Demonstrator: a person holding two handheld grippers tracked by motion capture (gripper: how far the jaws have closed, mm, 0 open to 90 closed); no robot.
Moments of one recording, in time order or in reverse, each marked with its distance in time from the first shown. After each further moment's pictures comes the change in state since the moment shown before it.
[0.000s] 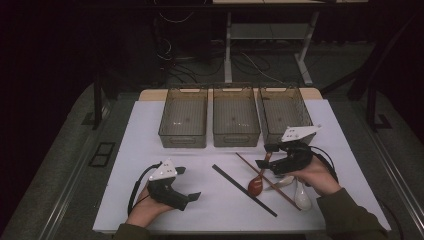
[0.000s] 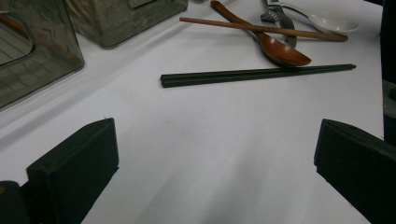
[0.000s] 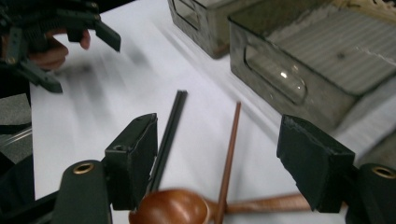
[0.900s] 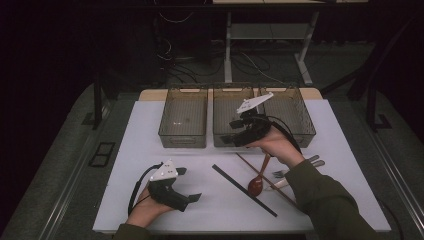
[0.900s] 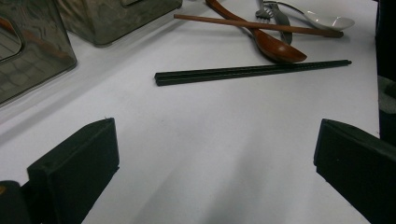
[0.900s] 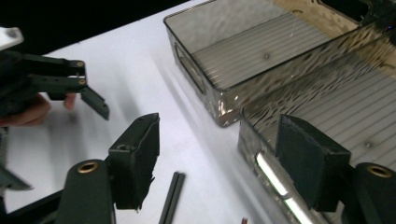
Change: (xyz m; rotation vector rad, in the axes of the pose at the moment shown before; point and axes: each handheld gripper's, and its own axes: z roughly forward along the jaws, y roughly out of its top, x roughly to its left) left arm -0.002 0.000 0.002 0.012 -0.016 0.007; right arm 0.006 0.100 0.072 0.072 0.024 -0.060
